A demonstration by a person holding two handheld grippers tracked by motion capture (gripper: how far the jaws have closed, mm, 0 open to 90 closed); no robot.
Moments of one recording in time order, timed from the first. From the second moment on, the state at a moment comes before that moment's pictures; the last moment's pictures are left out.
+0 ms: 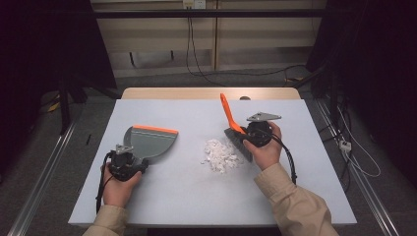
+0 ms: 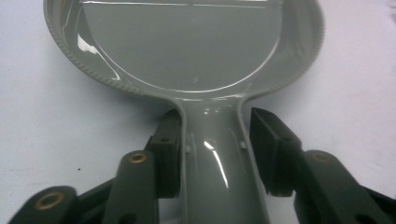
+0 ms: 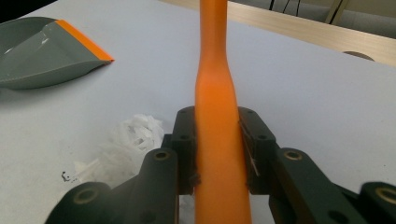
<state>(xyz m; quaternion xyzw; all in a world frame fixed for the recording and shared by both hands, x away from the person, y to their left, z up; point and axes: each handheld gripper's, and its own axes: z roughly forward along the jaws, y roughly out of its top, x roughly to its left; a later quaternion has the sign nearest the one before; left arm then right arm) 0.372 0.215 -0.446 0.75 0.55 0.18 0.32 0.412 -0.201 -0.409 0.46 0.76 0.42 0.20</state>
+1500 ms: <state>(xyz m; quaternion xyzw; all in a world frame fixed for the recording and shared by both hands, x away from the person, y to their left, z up) 0.337 0.199 -0.421 0.86 0.33 0.11 0.36 0.419 -0.204 -0.403 0.47 0.75 0.41 0.21</state>
